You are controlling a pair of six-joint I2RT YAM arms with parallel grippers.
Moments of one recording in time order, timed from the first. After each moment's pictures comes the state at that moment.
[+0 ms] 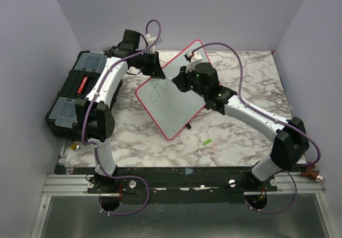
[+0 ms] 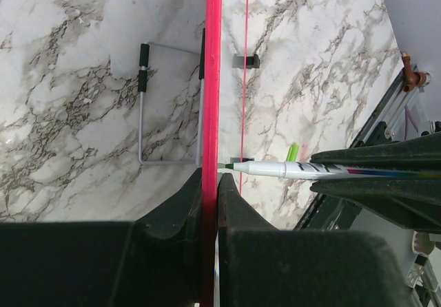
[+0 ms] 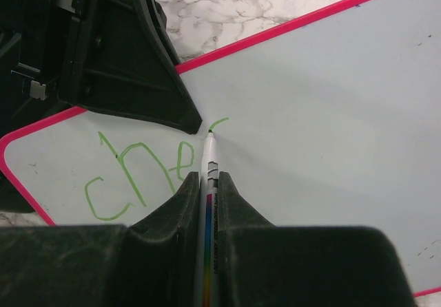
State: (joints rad) left arm -0.24 1.93 1.94 -0.89 0.74 -0.05; right arm 0.73 1.57 1.28 0.03 0.05 0.25
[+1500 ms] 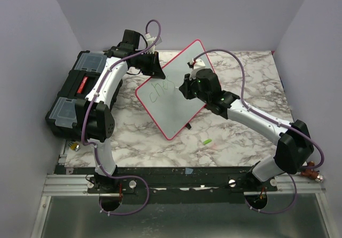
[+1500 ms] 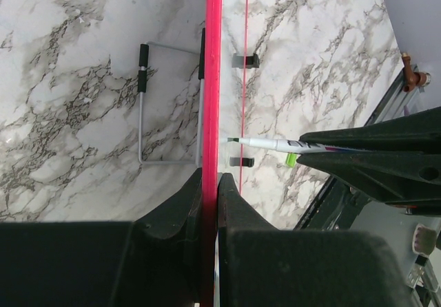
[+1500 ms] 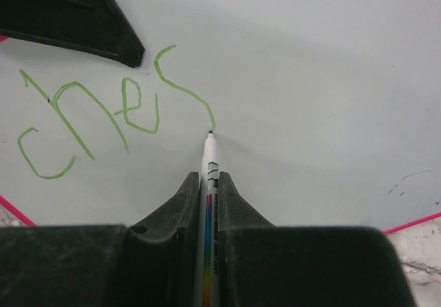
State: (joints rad) left arm -0.24 1.93 1.93 -0.88 0.74 -0.05; right arm 0.73 1.52 1.18 -0.05 0.12 0.26
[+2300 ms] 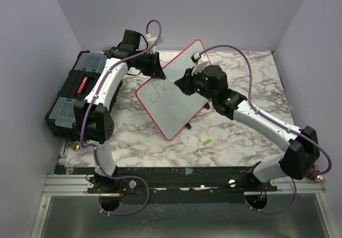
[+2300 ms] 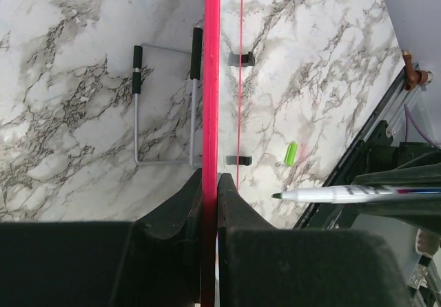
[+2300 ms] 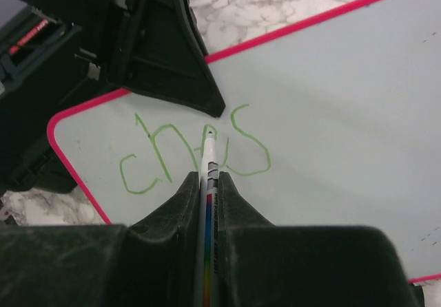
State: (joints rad) left arm -0.25 1.90 1.92 -0.88 0.73 -0.05; right arm 0.72 1.46 1.20 0.01 -0.02 0.27
